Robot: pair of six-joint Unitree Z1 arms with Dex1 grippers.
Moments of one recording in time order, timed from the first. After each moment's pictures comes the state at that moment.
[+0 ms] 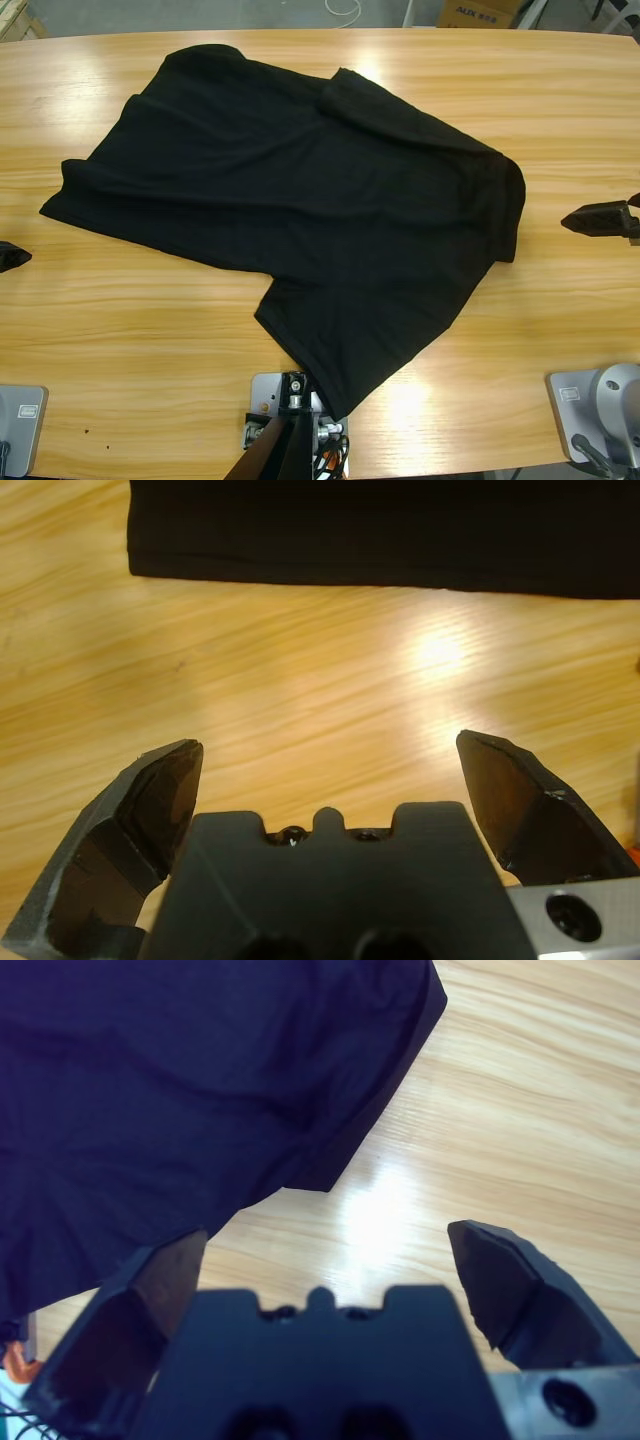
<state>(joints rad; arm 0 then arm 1) -0.51 1.20 -0.86 0.87 0.06 -0.25 0.48 1.17 -0.92 0.89 -0.05 0.22</state>
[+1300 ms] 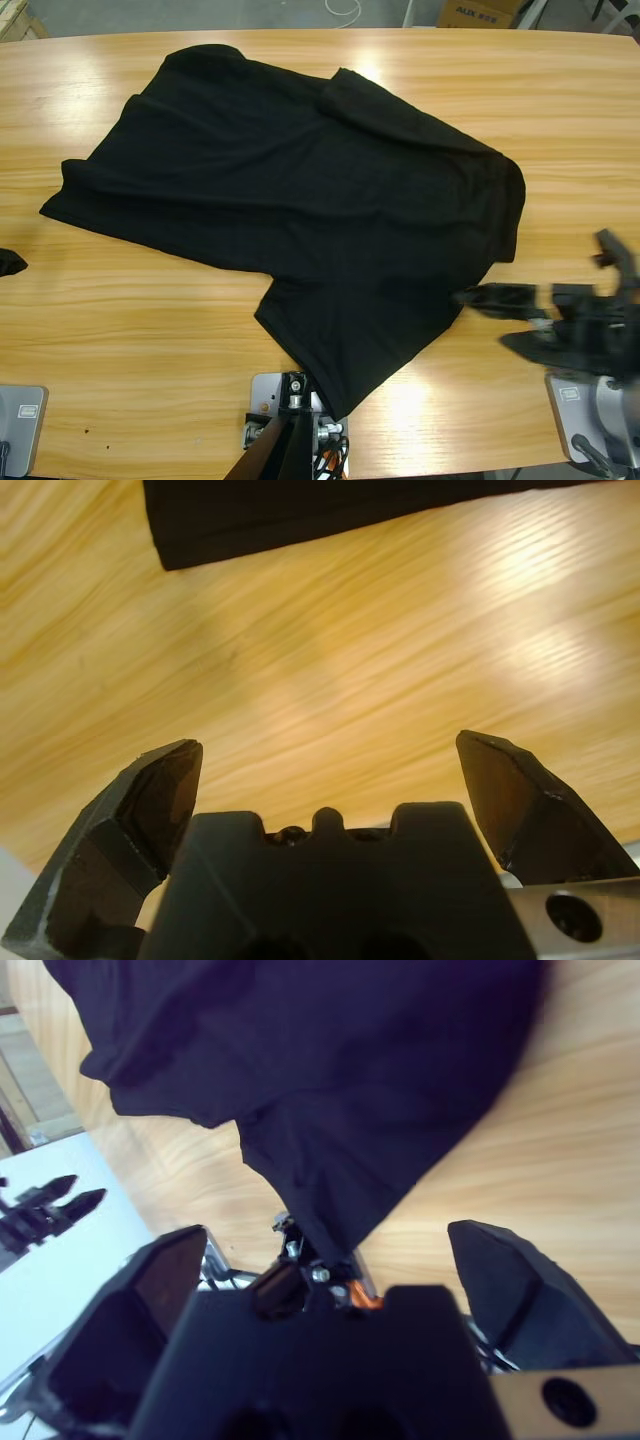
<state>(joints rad) -0.52 1.37 -0.96 0.99 0.16 -0.03 1.21 1.12 -0.55 0.31 -0.04 1.67</state>
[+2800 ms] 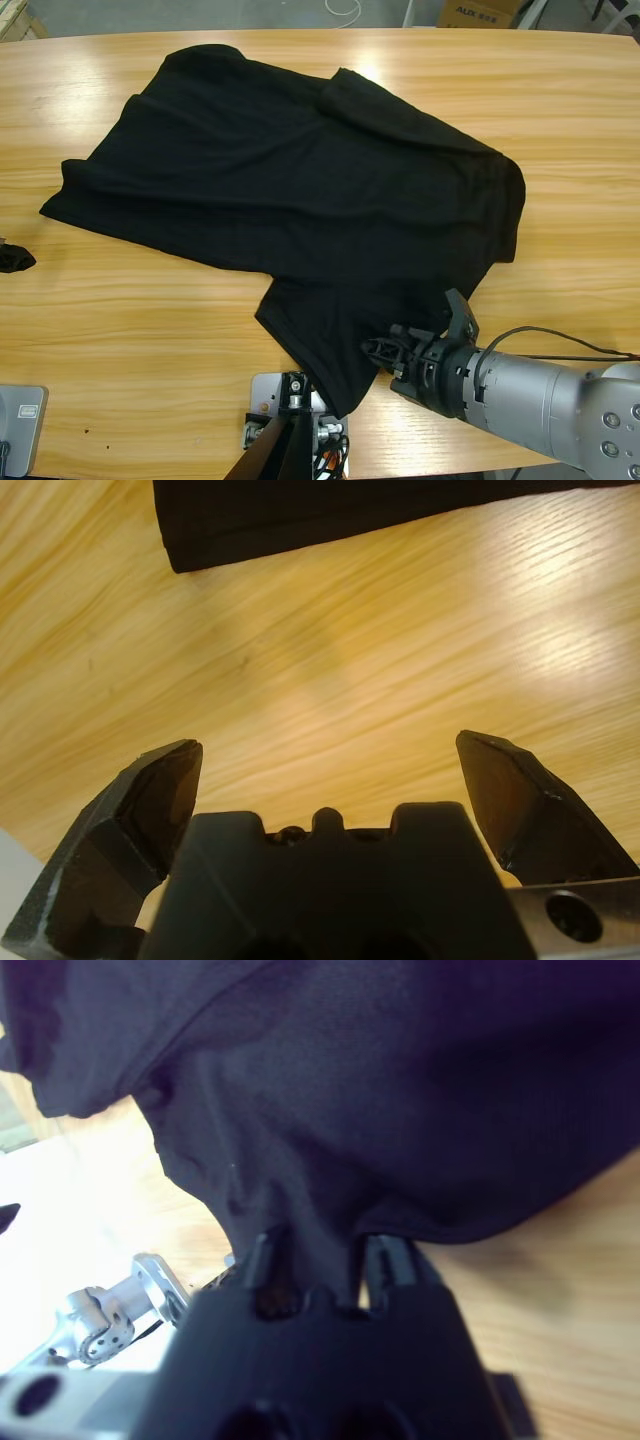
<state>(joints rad) -0.52 1.42 -0.94 0.95 0.18 -0.03 1.47 1.66 -0.32 -0.42 -0.21 1.90</state>
